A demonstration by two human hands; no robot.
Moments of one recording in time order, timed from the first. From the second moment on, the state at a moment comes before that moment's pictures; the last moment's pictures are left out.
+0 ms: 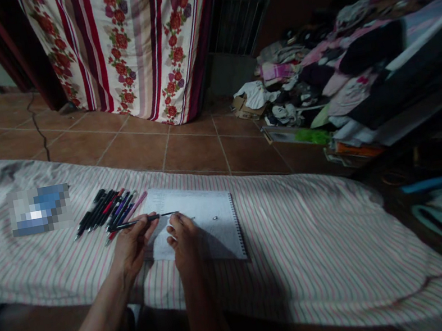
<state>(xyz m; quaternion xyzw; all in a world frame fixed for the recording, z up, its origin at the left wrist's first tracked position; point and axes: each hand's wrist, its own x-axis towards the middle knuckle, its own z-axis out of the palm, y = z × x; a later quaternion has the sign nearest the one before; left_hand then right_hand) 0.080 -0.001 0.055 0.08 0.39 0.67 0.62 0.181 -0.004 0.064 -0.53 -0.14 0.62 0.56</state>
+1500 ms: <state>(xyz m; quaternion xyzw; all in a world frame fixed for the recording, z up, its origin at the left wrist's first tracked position) 0.078 -0.005 0.055 0.07 0.39 0.64 0.65 0.202 0.002 0.056 -0.62 -0.19 0.50 0.58</state>
